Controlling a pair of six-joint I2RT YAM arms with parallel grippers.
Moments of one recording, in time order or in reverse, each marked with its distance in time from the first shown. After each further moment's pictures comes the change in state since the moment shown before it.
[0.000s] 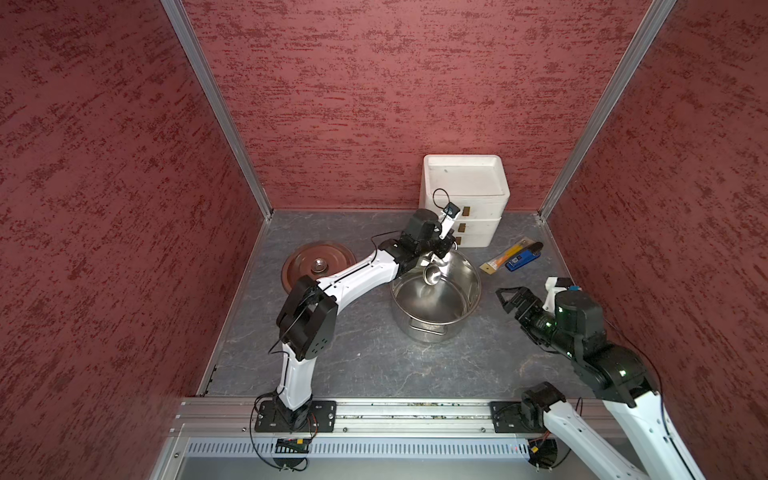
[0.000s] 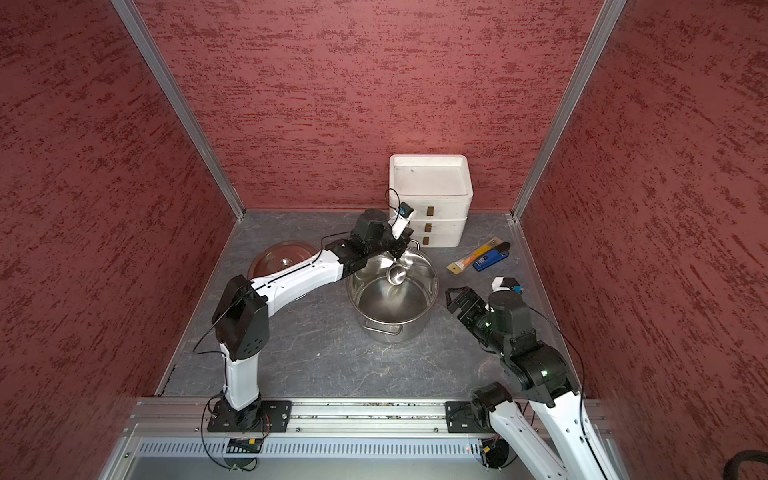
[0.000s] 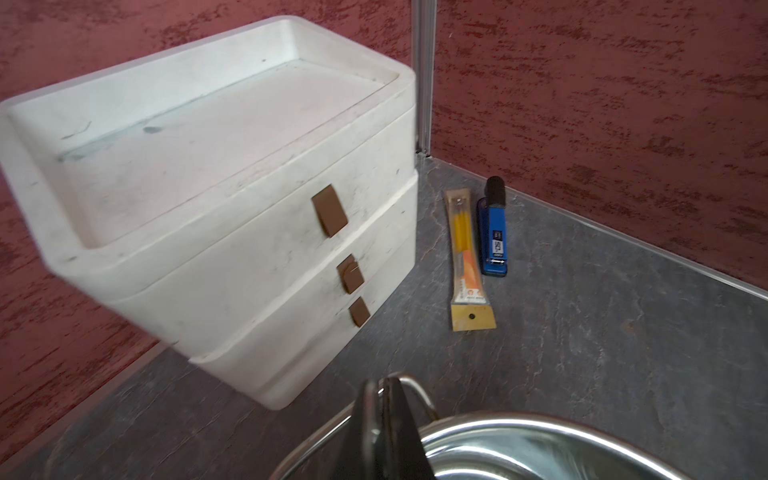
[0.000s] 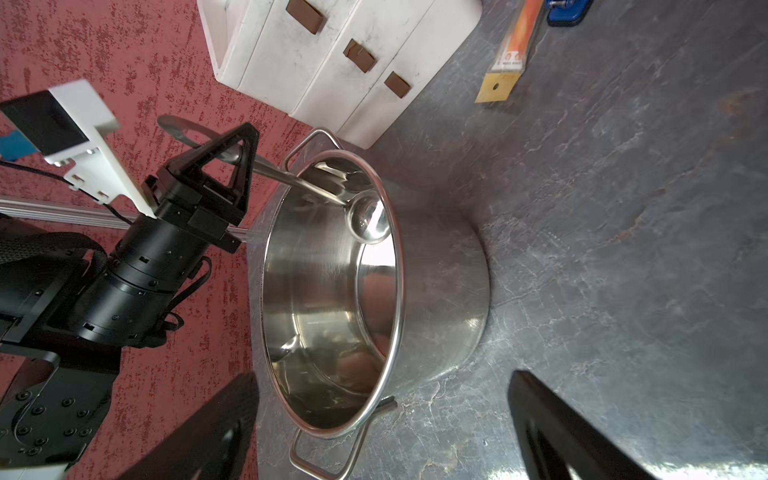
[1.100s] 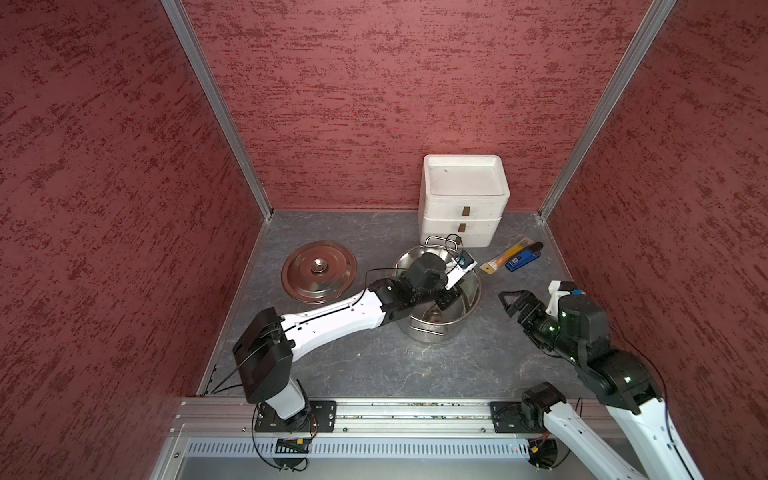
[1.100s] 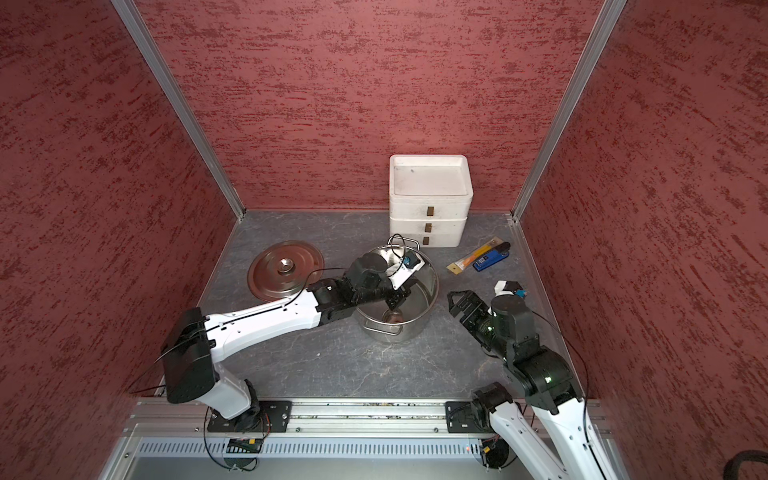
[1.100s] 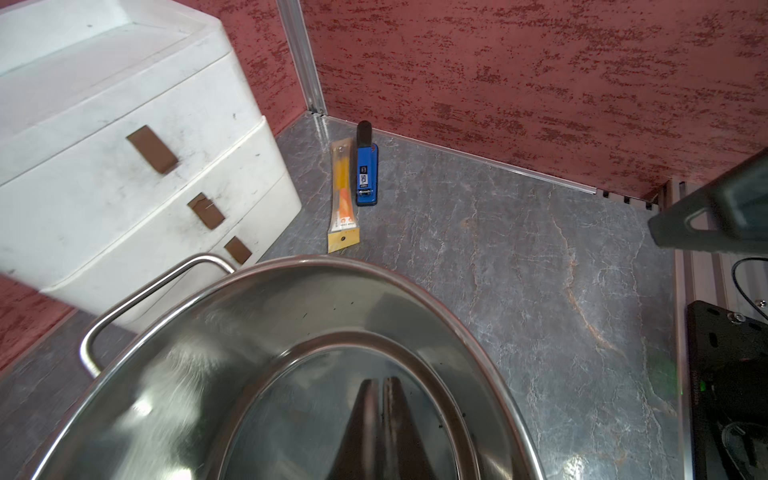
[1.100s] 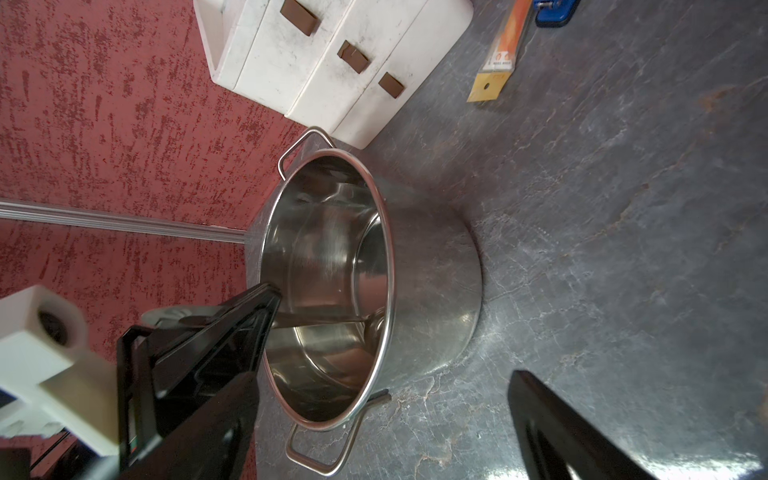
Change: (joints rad) left arm -0.215 -0.401 -0.441 -0.062 -0.062 -0.013; right arm 0.000 -0.024 -0.003 -0.025 0.006 0.003
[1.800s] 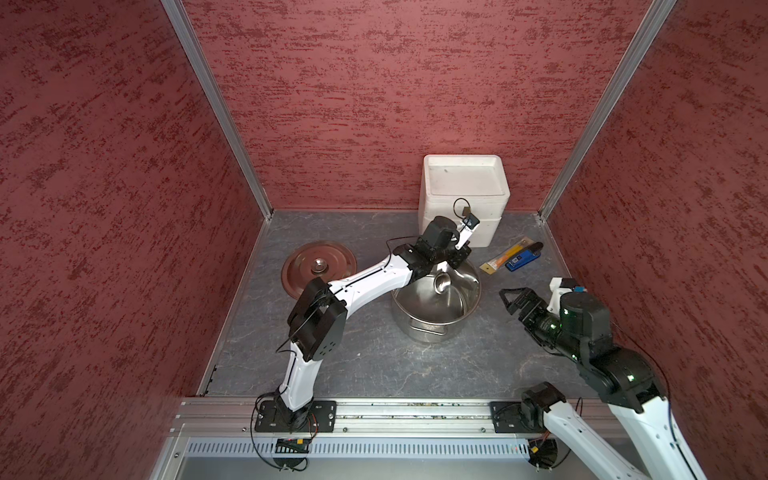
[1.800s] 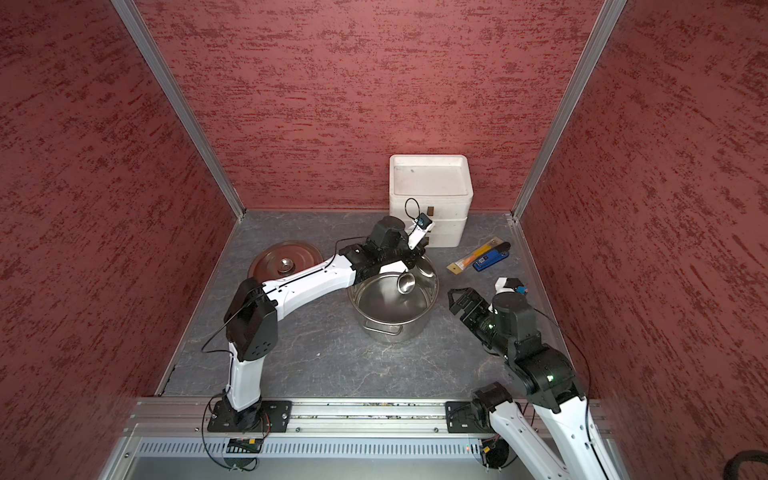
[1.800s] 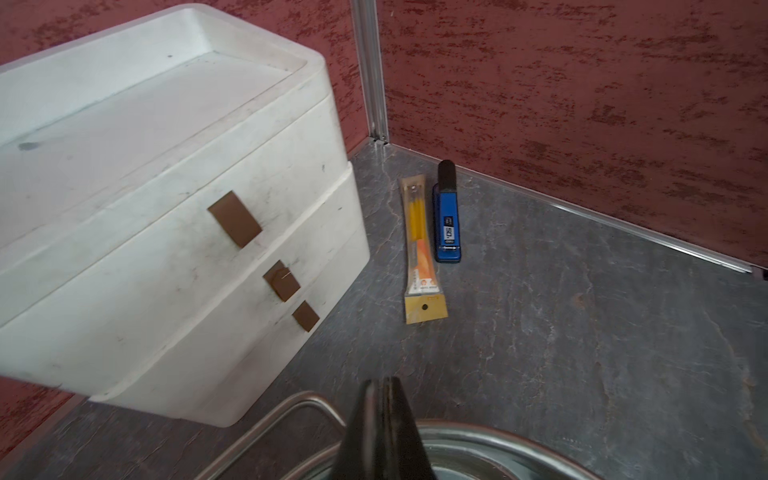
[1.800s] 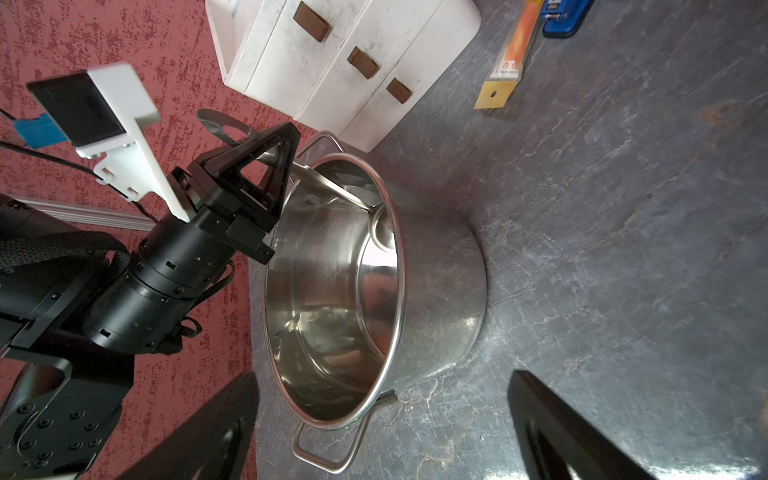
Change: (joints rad) left arm 0.130 0.428 0.484 -0.009 0.055 0.040; right arm 0.000 0.013 0.038 -0.012 0.003 -0.015
